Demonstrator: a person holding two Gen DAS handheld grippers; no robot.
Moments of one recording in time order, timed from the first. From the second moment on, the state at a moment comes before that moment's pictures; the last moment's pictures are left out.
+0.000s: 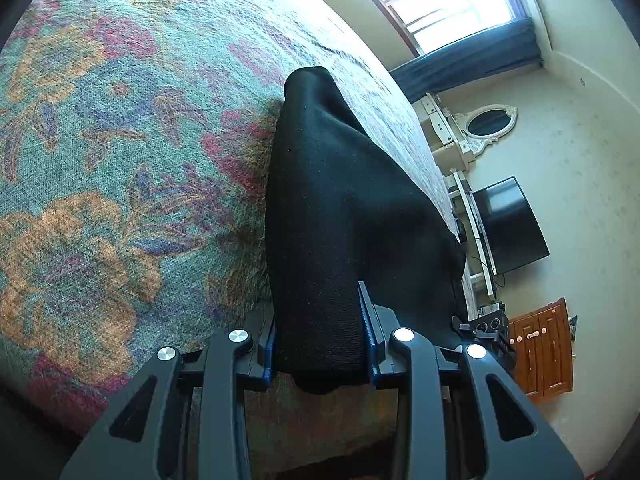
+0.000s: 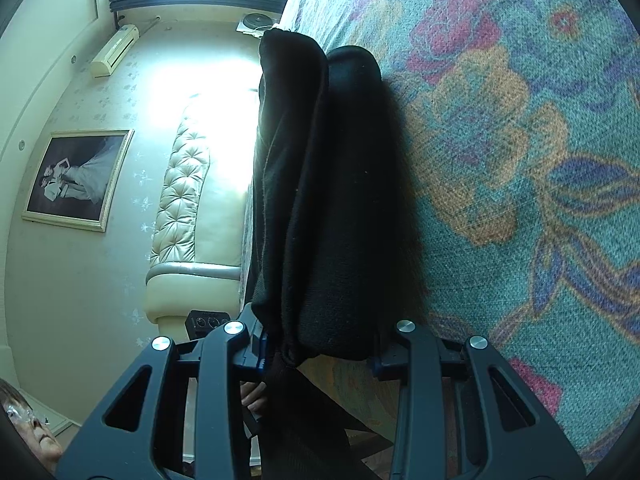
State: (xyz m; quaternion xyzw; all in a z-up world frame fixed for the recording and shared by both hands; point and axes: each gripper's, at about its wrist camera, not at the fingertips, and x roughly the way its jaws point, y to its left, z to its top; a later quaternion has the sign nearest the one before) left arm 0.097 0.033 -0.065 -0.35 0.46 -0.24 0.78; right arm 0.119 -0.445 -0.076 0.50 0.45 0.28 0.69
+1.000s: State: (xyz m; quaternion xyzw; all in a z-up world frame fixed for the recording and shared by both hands) left arm 0.148 0.075 -0.056 -0.32 0.43 -0.26 0.81; right arm 0.157 -0.484 -0.062 0.48 0.42 0.26 0.73
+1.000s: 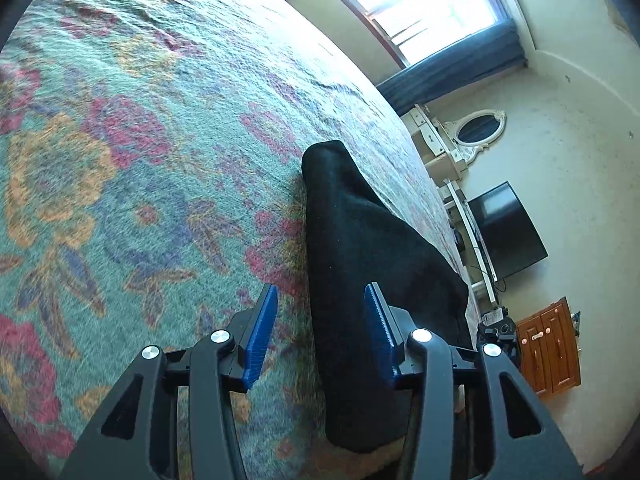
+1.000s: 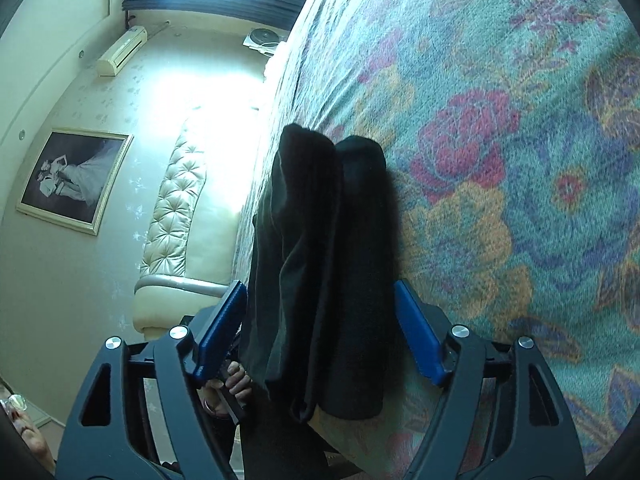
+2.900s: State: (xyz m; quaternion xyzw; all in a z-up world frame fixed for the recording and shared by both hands) left arm 0.127 -0.008 -0.047 -0.09 0.40 -0.14 0.90; right arm 0.086 -0.442 -0.046 0.37 0.36 0.16 0.84
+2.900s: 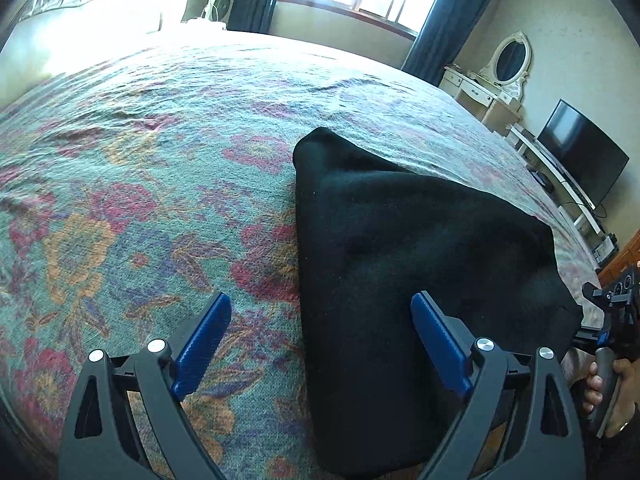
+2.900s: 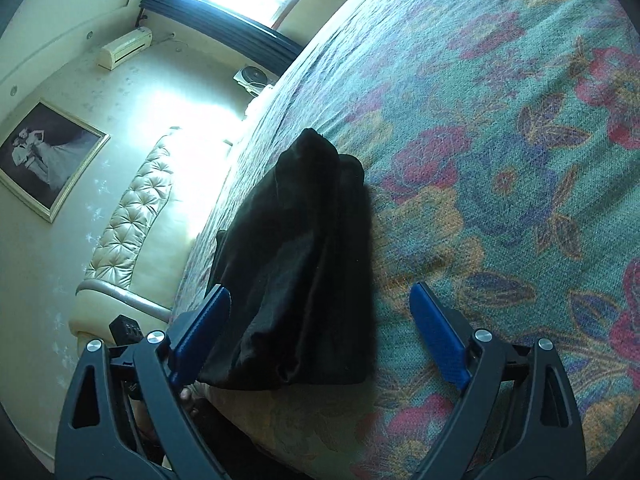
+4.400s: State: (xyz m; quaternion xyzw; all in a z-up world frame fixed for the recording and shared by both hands) left arm 0.034 -0.058 -0.011 -0.04 0.37 -0.08 0.92; right arm -0.001 -0.307 -0.010 0.11 0.35 0.04 0.93
